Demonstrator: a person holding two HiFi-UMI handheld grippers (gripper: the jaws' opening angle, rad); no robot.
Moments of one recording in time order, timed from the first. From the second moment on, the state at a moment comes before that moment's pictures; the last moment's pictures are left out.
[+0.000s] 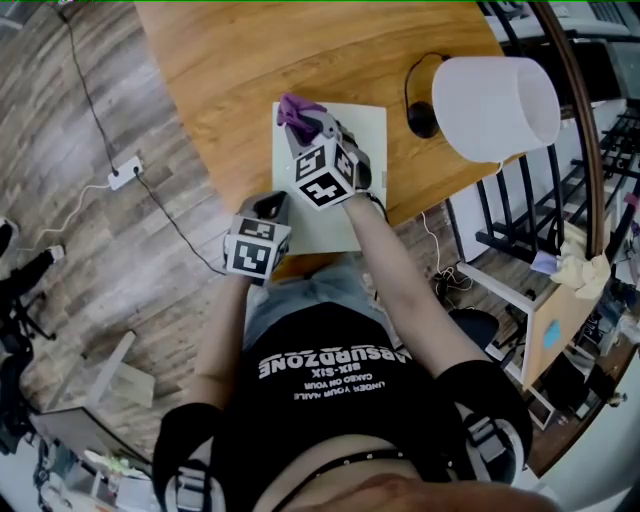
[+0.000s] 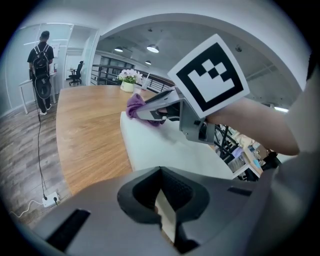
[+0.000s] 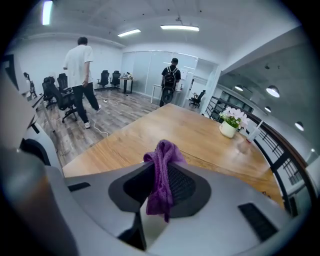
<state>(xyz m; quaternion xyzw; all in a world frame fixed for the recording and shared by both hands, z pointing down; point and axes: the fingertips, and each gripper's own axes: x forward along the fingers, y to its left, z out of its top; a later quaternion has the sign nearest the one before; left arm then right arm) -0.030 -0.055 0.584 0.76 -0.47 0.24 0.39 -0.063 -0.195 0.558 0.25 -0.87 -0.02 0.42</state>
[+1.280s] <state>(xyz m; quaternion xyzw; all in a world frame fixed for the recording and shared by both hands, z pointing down) -0.036 -0.054 0.589 0.75 -0.48 0.24 0.38 -0.066 -0.113 0.570 0.12 -0.89 -0.07 0.43</state>
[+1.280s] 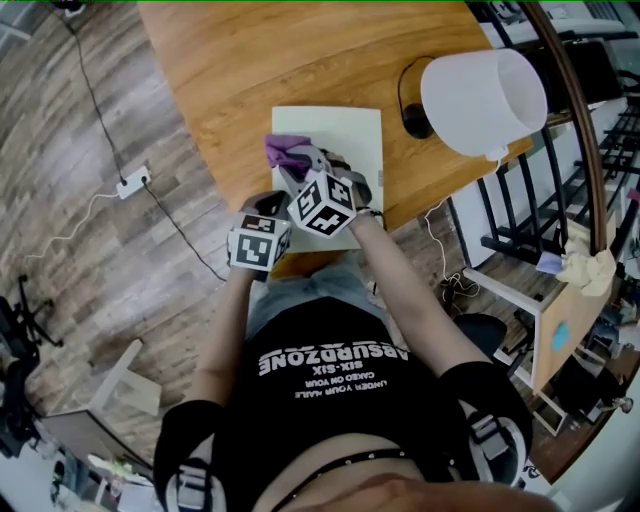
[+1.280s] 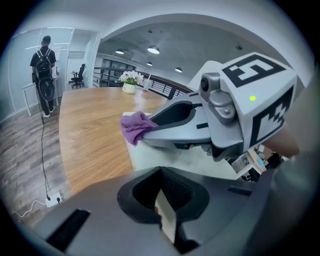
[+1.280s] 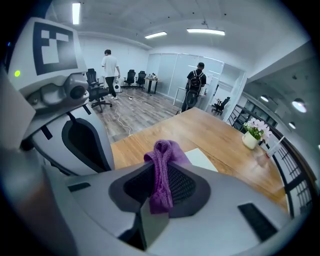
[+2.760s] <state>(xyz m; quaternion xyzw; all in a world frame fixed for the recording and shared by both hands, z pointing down) -0.039 -0.054 0.587 0.74 -0.52 0.25 0.35 0.030 -0.150 0.565 0.20 -0.86 -0.06 0.46</state>
